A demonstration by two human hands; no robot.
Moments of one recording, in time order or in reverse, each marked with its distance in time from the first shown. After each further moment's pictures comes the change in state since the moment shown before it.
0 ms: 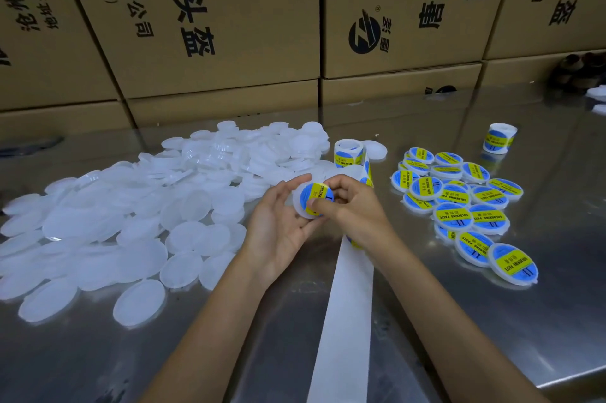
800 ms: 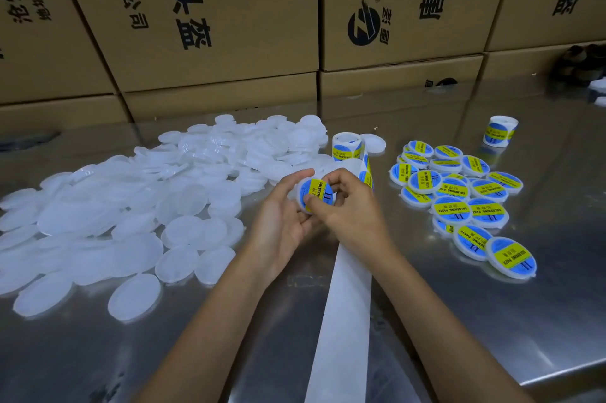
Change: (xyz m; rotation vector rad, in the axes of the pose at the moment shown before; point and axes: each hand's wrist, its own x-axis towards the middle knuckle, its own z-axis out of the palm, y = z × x) left_hand -0.009 -0.004 0.016 0.163 0.033 0.039; right_hand -0.005 0.016 0.004 -0.271 0.137 -0.149
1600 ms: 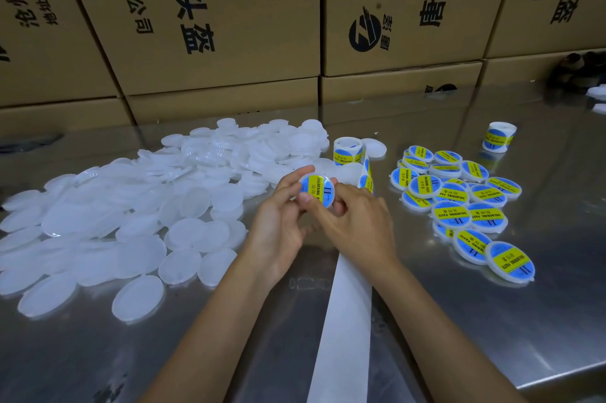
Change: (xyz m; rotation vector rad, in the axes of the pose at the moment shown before) left_hand 0.002 0.000 -0.007 0.002 -0.126 0.051; right_hand -0.007 0.006 -0.004 -0.511 0.114 -0.201
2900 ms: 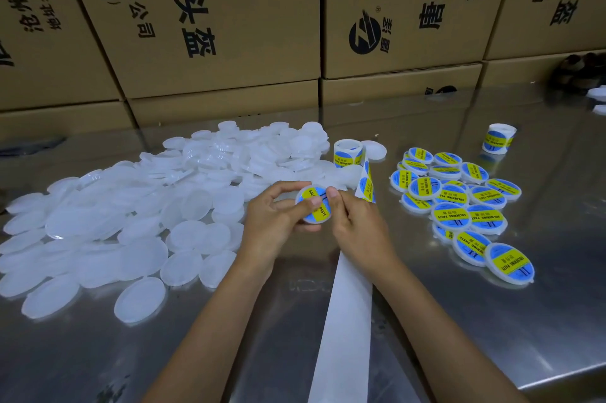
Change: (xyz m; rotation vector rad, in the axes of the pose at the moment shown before) left_hand -0.001 0.000 -0.004 0.462 0.240 0.217; right_hand -0.001 0.007 0.003 0.232 -0.105 0.061
